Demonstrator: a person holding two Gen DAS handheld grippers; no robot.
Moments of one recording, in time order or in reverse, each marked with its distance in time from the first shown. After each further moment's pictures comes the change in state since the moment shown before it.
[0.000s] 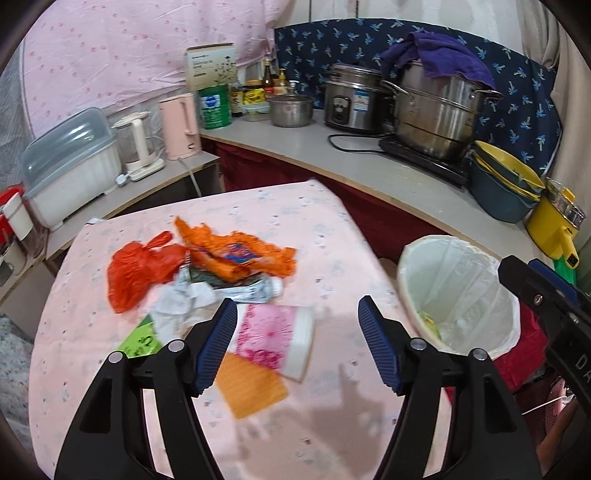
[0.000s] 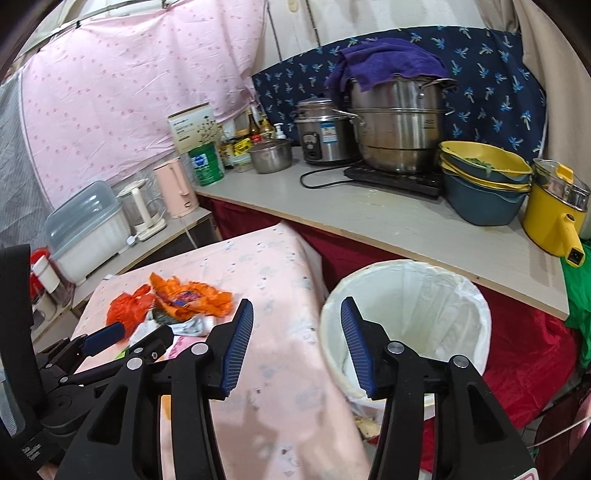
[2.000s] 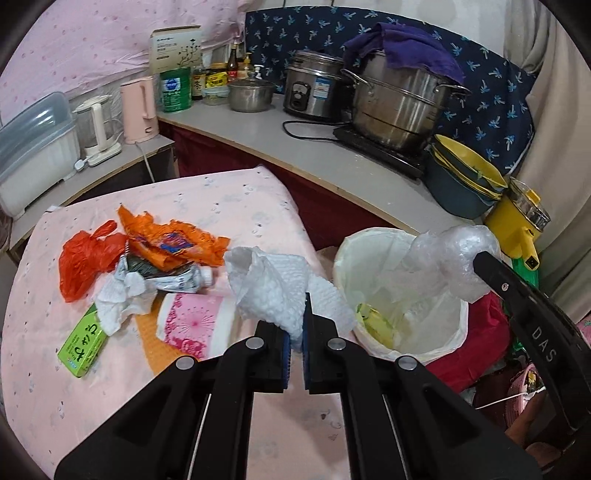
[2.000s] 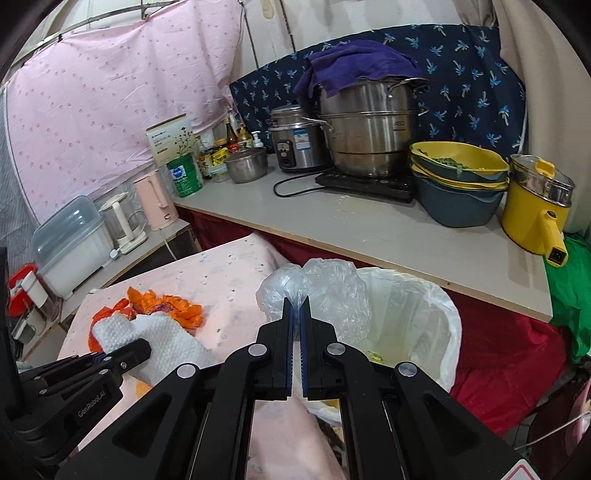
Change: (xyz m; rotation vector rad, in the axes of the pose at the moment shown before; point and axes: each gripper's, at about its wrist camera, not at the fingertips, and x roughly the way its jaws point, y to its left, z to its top) left arm 0.002 -0.058 0.014 -0.006 0.071 -0.181; right arm -0.003 -0.054 0.011 0.051 -0.025 -0.066
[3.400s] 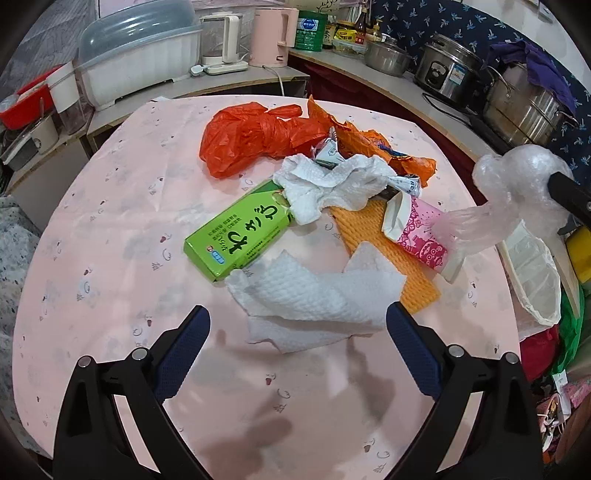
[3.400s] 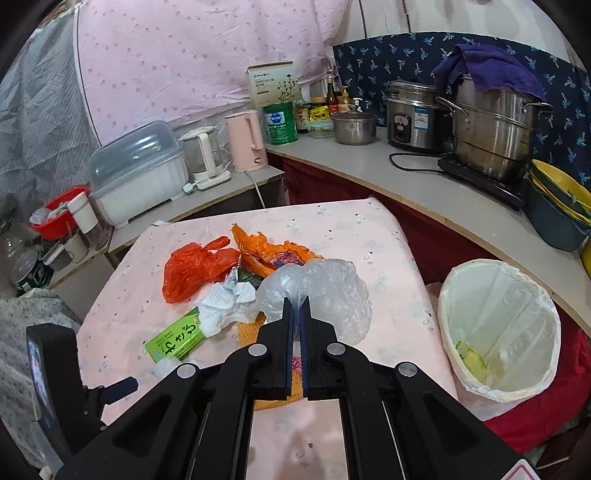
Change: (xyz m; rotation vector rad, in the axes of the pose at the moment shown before) left arm -0.010 0.193 -0.104 -0.279 0.132 0.231; right arm 0.020 0.181 -0.045 -0.227 0.125 0.193
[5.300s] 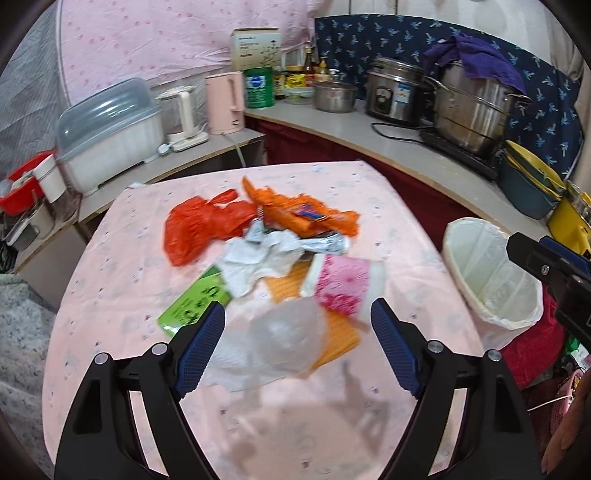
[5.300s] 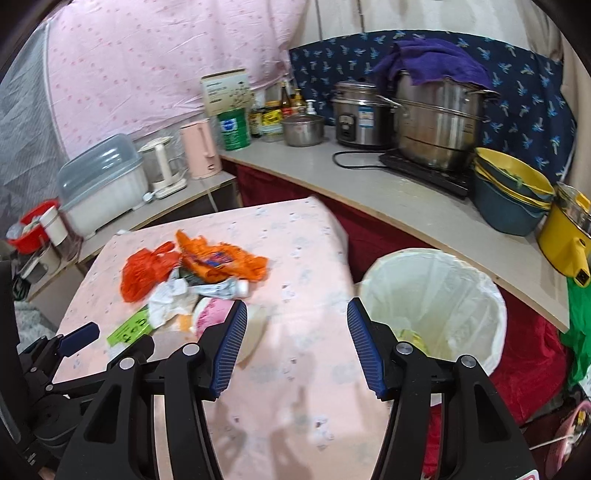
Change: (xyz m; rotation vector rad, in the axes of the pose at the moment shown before) left arm -0.058 -0.076 0.019 0.179 -0.185 0.024; right arm -0.039 -0.060 -0.008 0.039 0.000 -0.113
